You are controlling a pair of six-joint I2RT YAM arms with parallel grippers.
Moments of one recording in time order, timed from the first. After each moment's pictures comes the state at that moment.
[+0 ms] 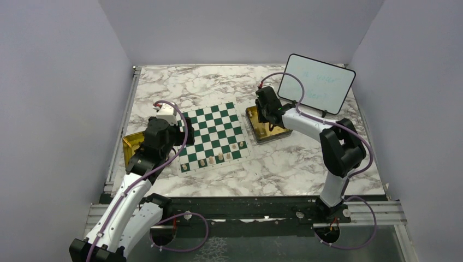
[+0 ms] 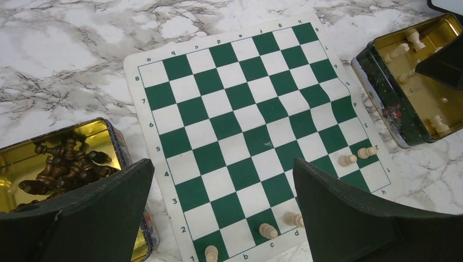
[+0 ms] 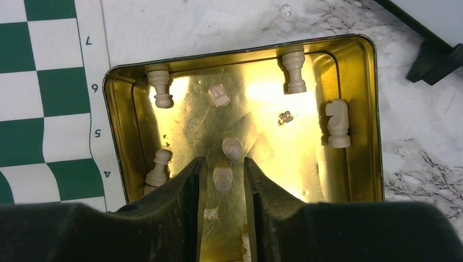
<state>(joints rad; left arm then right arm) -0.34 0.74 0.67 -0.35 -0.15 -0.20 0.56 1.82 1.24 -0.23 0.33 0.23</state>
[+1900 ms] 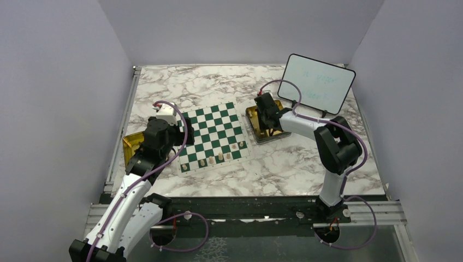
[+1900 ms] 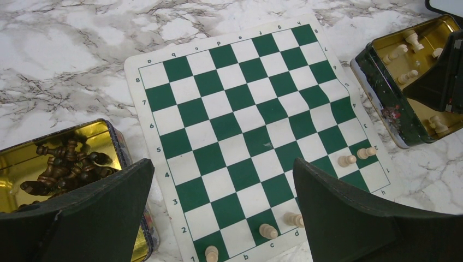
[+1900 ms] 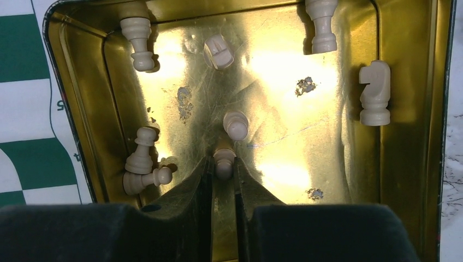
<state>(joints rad) -0.34 0.73 0.67 -0.35 -0.15 -0.19 0.56 1.88 1.19 -0.23 0.29 0.26</state>
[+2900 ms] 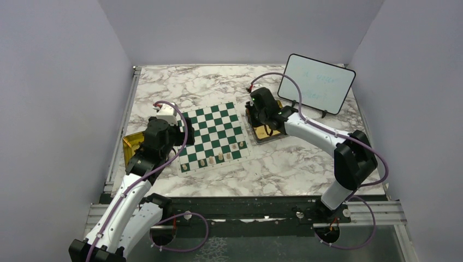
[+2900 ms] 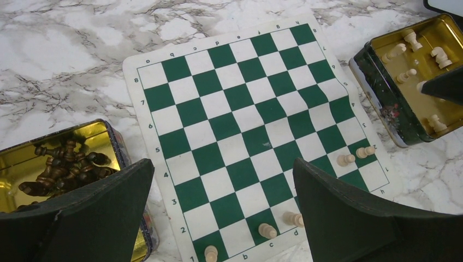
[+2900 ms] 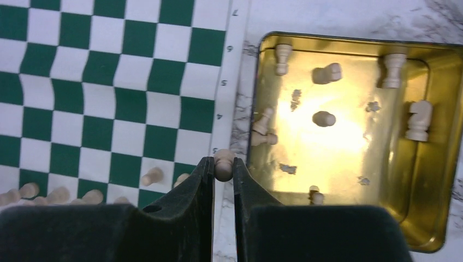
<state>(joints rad) -0.34 0.73 0.67 -0.35 -0.15 -0.19 0.66 1.67 1.24 -0.32 0.16 0.23</state>
